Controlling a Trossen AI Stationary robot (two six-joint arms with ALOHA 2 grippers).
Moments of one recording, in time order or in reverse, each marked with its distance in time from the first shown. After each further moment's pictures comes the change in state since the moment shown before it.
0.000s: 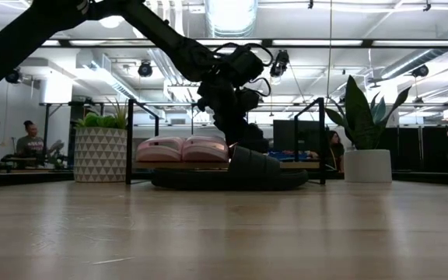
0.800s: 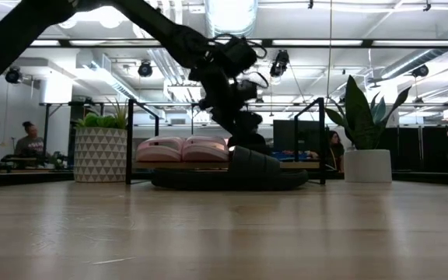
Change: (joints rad) left arm 0.016 -0.078 0.004 -0.140 0.281 -0.059; right arm 0.000 0.000 0.000 0.000 0.000 -0.004
